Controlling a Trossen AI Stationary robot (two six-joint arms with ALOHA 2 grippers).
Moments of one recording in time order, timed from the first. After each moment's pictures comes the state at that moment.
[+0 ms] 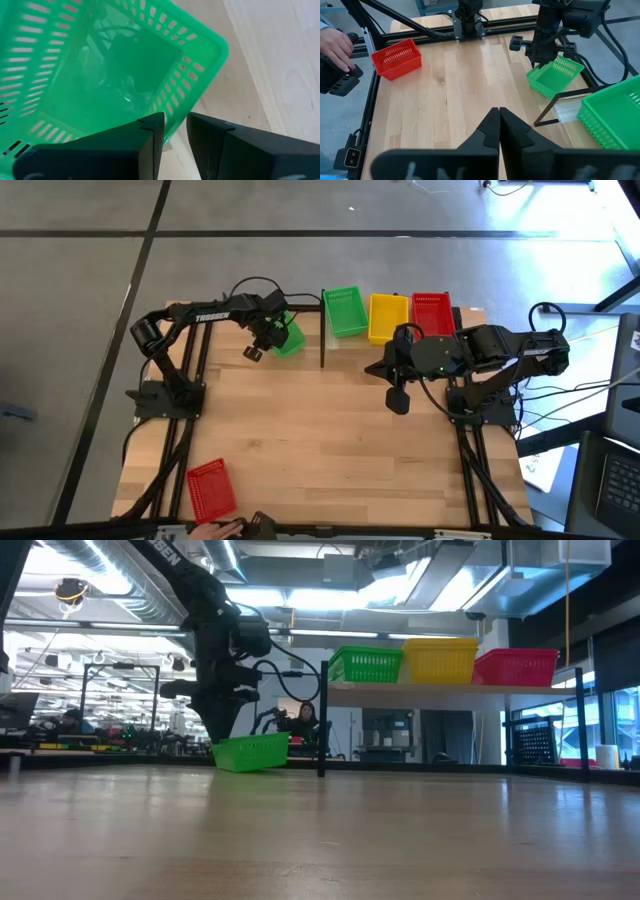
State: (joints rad) left arm 0.66 1.69 1.11 -0.72 0.04 1.11; right arm 0.25 1.38 1.72 -1.00 0.32 0.28
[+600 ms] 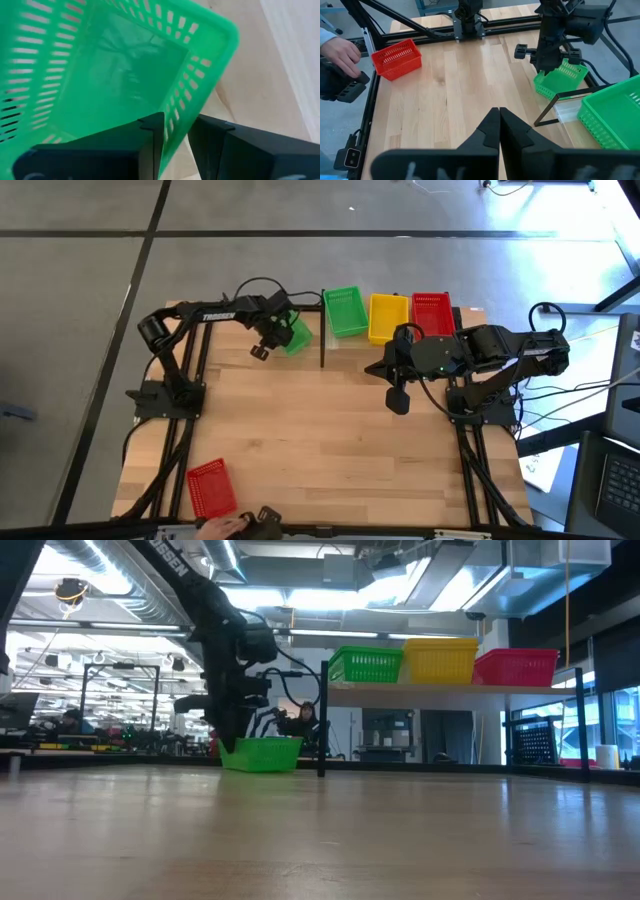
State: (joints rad) left arm 0.66 1.75 1.11 -0.59 0.04 1.11; right arm 0.25 1.38 1.72 -1.00 0.32 0.28
